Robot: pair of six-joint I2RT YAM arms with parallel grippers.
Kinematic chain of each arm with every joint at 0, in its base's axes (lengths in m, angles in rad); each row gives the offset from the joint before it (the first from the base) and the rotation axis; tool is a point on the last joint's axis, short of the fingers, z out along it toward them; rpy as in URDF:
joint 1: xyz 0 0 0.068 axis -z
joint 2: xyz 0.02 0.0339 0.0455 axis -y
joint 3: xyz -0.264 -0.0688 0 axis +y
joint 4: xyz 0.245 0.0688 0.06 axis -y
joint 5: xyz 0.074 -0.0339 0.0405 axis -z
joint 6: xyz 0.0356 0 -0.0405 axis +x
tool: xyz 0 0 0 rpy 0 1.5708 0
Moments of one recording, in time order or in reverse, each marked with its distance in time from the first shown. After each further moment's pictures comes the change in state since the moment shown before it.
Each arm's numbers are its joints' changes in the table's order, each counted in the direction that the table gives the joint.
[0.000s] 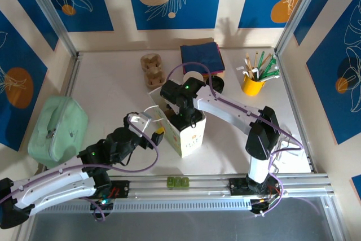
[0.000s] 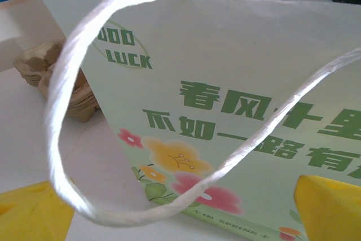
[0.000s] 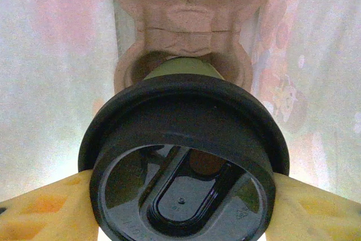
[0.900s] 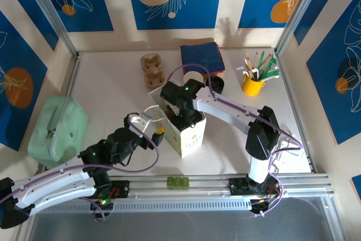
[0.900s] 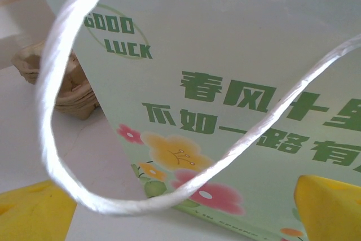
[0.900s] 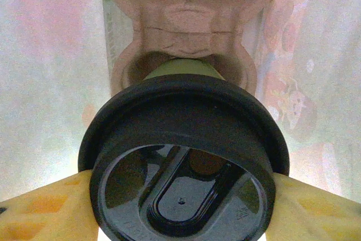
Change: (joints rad) left arm 0.000 -0.003 0.013 0.012 0.000 -0.002; right arm 0.003 0.000 0.039 0.035 -0.005 0.000
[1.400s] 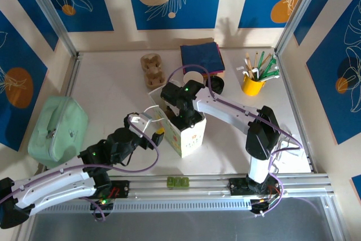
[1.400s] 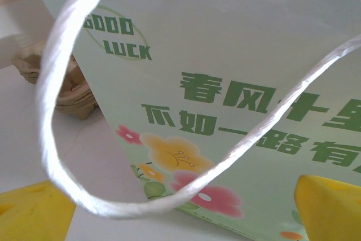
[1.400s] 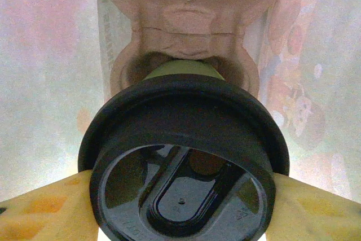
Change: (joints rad) left arm 0.000 0.001 0.000 0.000 0.000 -0.003; right arm 0.002 0.001 0.021 0.022 -0.007 0.000
